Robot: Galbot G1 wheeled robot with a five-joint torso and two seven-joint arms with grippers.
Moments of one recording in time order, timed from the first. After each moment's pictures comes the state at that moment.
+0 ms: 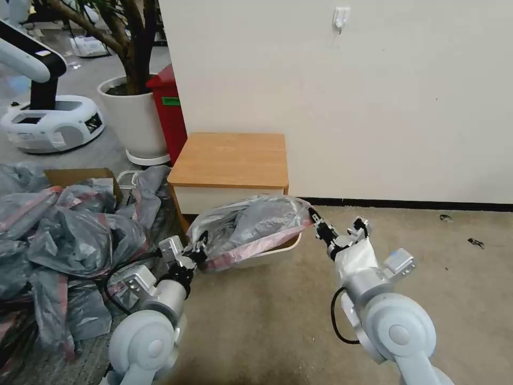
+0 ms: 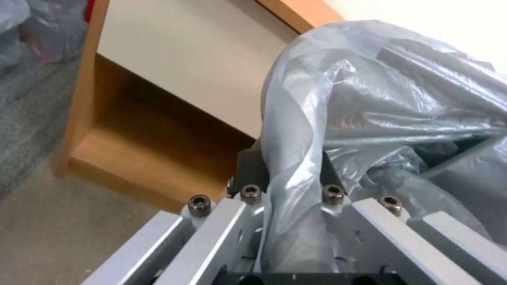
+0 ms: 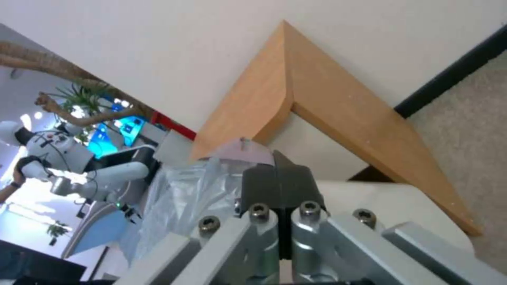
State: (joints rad) left arm 1.45 -1.29 -0.42 -2.24 -0.93 0.33 -0.37; right arm -1.39 1.32 0.35 2.31 1.15 -0.27 0.45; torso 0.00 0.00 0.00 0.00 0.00
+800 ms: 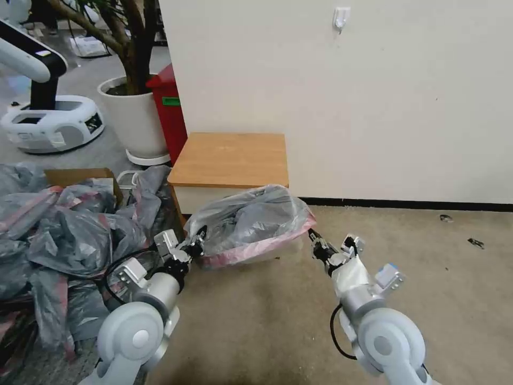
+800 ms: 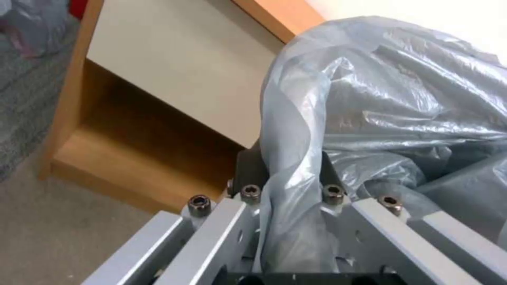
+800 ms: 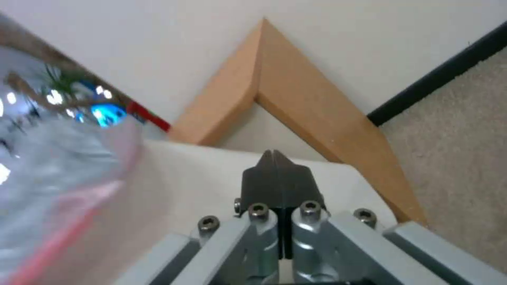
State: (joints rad) left arm 1.43 -1.23 -0.47 -2.23 -1.06 0.35 -0.36; right arm -1.46 1.34 0.37 2.27 1.02 -0.25 0.35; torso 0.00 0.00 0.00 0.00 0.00
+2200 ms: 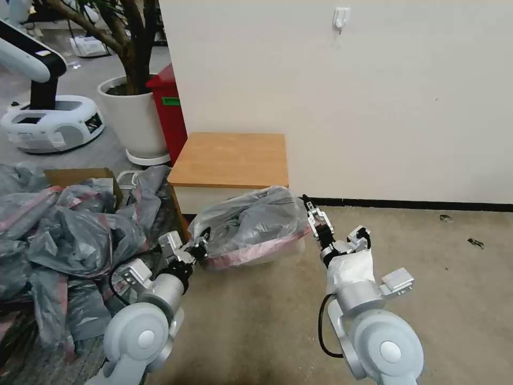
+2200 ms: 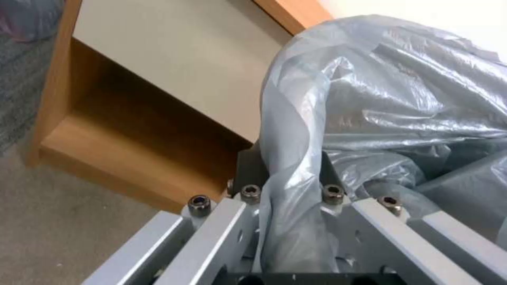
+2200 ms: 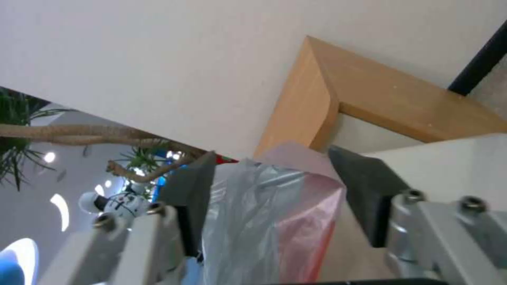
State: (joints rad) left arm 1.43 -1.26 -0.43 -2.23 -1.04 0.35 -0.36; right arm -1.46 1.57 0.32 2.32 1.13 -0.19 0.34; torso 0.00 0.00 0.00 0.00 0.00
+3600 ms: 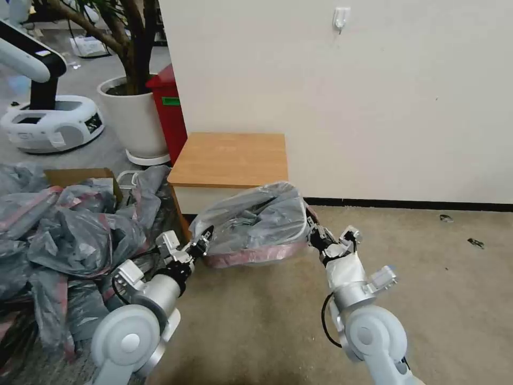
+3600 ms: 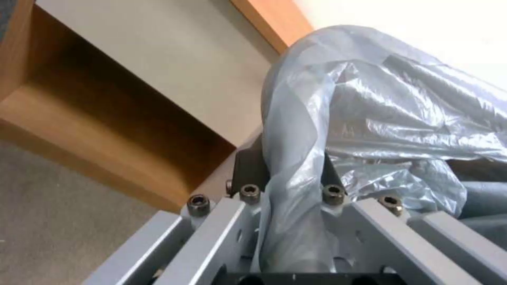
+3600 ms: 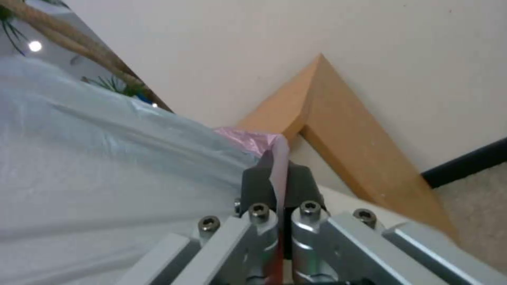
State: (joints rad) left arm 1.46 -1.25 -0.49 -2.29 -1.23 0.38 -0.36; right arm -1.38 1.44 0.36 2.04 0.76 -0.11 -0.01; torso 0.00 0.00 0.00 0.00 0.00
